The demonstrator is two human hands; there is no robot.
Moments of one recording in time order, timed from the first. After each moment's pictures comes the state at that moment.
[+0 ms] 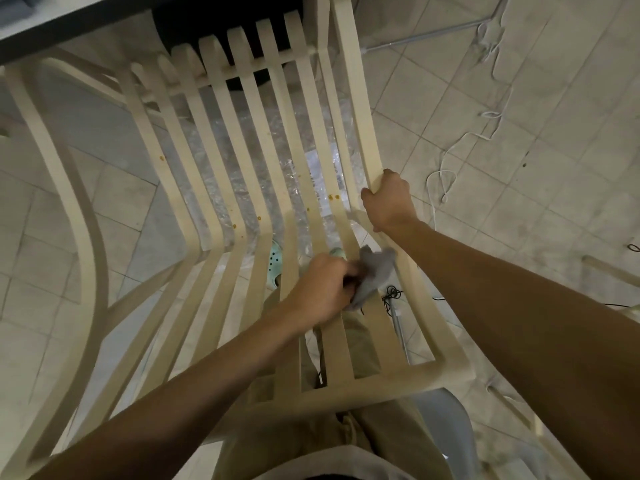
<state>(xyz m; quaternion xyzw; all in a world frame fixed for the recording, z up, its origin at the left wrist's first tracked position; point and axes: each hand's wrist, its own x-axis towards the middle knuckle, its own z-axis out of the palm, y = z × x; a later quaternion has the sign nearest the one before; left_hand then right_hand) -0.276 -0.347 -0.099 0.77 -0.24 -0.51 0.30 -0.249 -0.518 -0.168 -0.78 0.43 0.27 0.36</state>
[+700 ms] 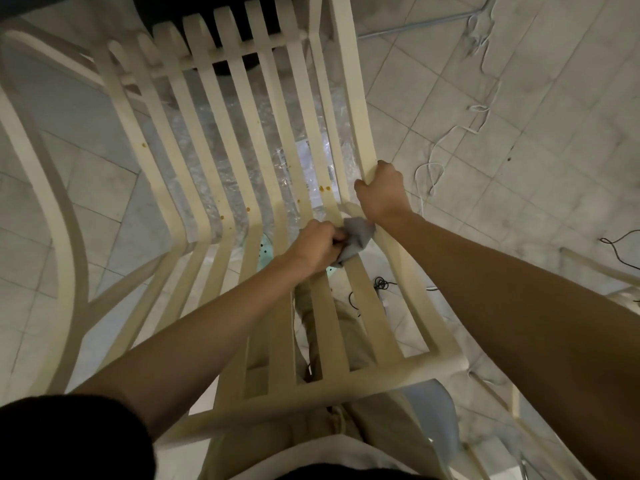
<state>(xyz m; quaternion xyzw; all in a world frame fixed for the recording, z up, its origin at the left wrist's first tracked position) -0.257 -0.363 -0.174 0.79 -0.24 -0.52 0.23 -0.248 -0.519 -0.165 -0.79 0.42 0.27 0.35</state>
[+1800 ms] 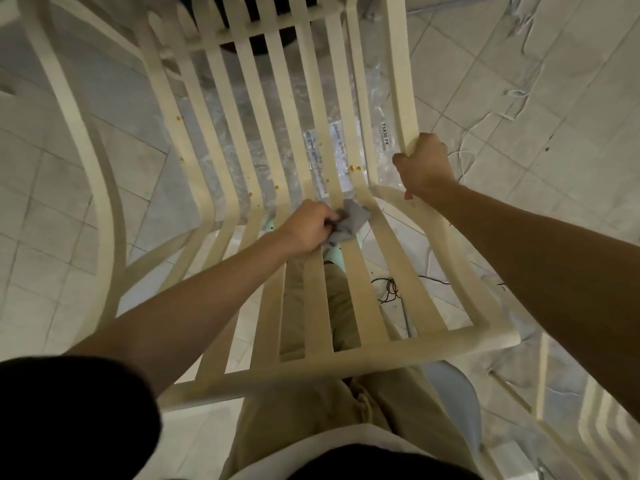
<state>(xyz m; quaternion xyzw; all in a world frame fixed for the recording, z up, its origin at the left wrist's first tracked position) -0.244 -0.299 -0.177 0.79 -0.24 -0.51 0.24 -0.246 -0.518 -0.155 -0.80 0.41 0.28 0.33</state>
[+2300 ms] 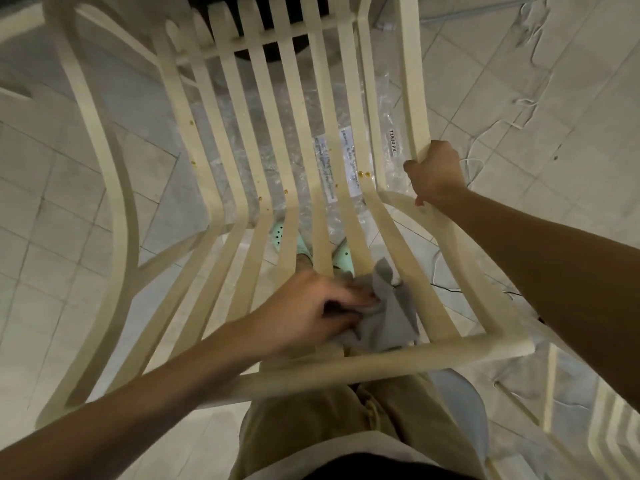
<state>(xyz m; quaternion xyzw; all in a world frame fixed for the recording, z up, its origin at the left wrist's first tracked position) -0.277 -0.259 -0.031 0.68 -0.28 -0.56 0.38 -0.247 -0.521 -0.165 -0.80 0.41 0.26 0.34</state>
